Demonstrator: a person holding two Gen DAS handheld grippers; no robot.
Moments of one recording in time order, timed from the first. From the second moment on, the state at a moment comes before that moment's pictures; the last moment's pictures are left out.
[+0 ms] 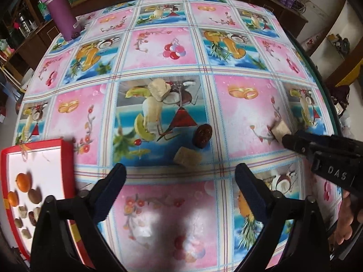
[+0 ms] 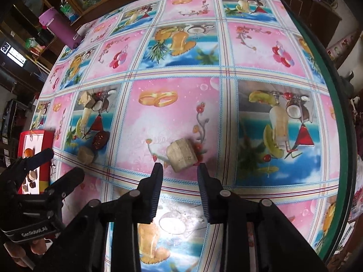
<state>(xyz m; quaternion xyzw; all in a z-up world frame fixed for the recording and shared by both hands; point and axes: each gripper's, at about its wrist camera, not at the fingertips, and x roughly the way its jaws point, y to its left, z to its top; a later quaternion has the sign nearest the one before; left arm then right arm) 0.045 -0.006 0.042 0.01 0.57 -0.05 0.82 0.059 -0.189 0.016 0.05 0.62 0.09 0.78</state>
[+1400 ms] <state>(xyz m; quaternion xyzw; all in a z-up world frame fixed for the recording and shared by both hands) 0.059 -0.012 0.022 -0.05 0.61 -0.12 0.78 0.074 -0.181 0.005 0.04 0.61 0.05 0.79</state>
